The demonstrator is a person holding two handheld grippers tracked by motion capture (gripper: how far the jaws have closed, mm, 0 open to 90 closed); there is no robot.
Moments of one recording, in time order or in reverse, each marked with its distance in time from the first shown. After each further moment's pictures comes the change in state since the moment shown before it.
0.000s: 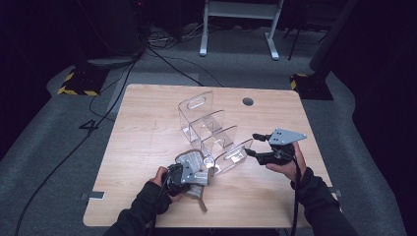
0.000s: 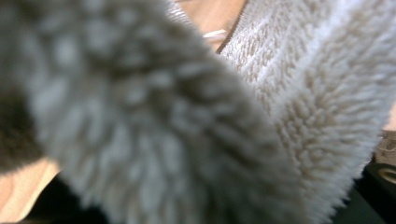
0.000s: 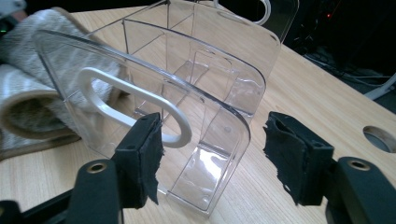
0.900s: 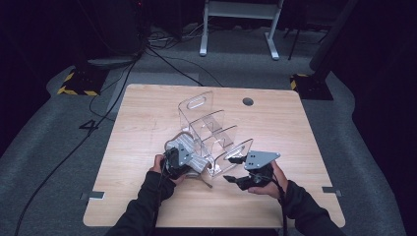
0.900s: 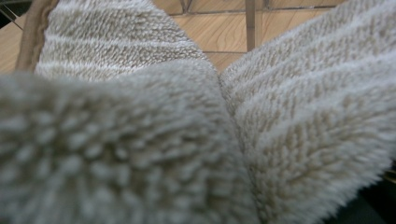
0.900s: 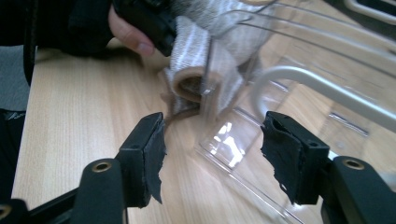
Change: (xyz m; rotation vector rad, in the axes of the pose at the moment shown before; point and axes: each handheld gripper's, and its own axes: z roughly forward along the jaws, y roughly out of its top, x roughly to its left) left arm 0.040 0.014 0.015 -0.092 0.186 -0.136; right arm 0.074 0.003 0.023 0.054 0.202 -0.105
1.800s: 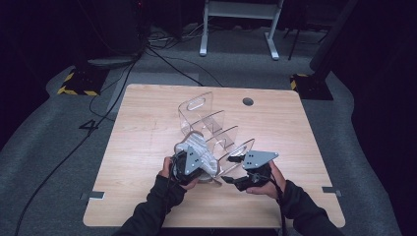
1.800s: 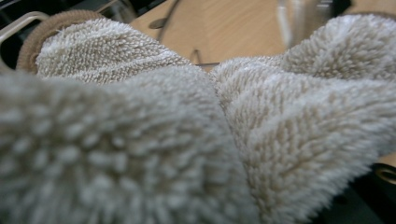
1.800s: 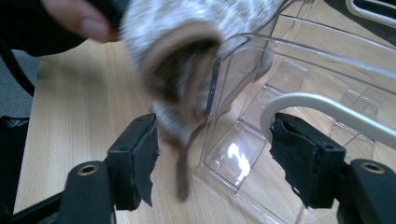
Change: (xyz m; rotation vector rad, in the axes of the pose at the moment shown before) left arm -0.042 0.040 -0.042 -0.200 -0.076 0.023; right arm 0.004 0.005 0.008 -0.007 0.008 0.009
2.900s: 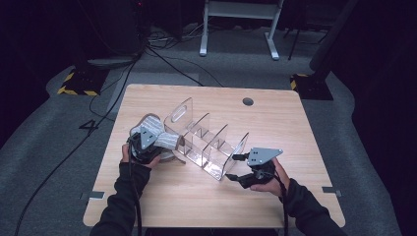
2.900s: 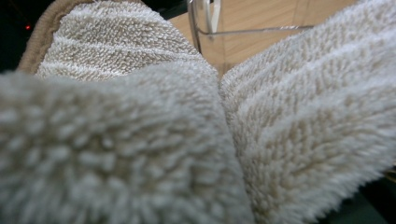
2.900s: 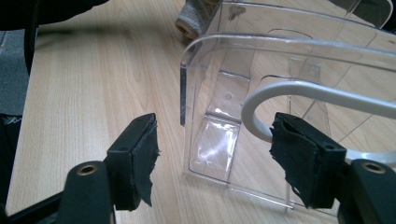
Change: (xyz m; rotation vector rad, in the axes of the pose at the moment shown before) left arm 0.116 -0.053 -0.025 0.033 0.255 -0.230; right arm -0.012 -0.007 -0.006 0.009 0.003 0.024
